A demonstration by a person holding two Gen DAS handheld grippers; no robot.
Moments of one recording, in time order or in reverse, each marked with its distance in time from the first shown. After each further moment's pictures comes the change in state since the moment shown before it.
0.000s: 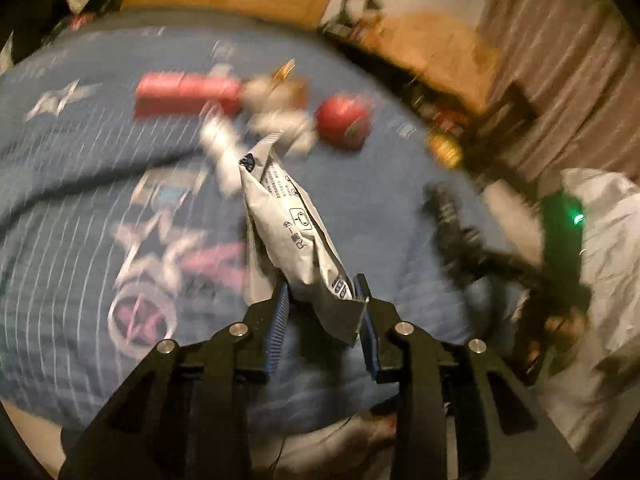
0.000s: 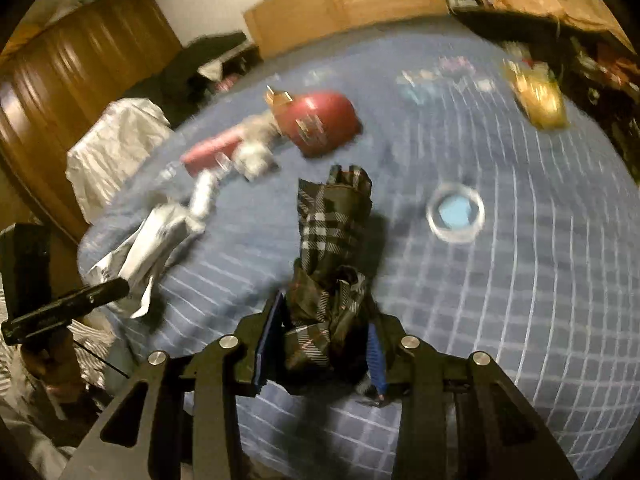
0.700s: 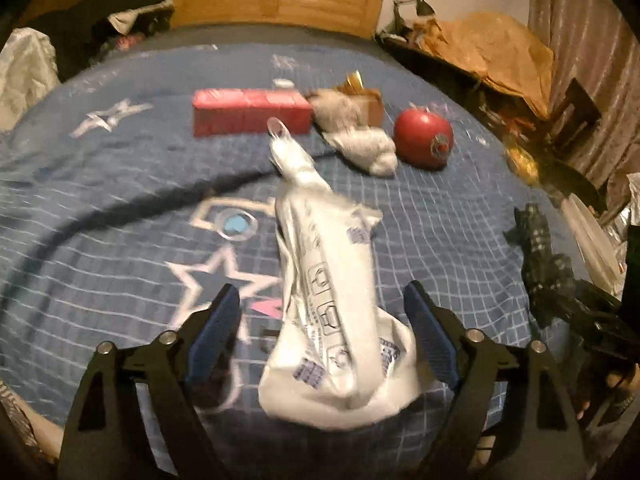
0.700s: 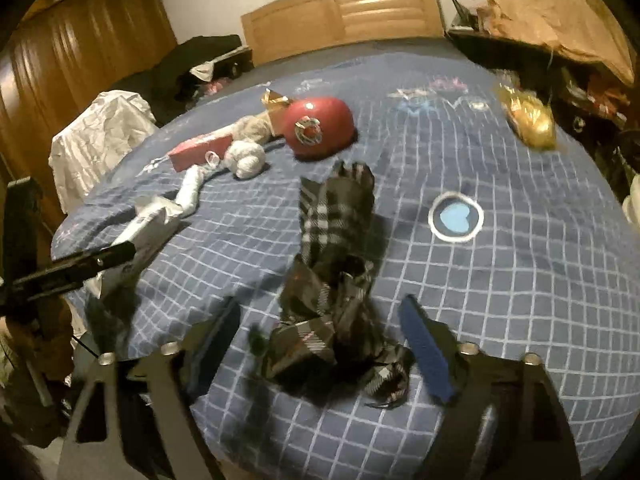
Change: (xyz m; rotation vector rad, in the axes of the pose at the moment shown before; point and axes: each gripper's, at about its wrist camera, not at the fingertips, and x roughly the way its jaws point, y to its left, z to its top) left arm 0.028 0.008 0.027 0.007 -0.057 0.228; right arm 0.004 0.020 -0.010 -0.069 -0.057 -0.112
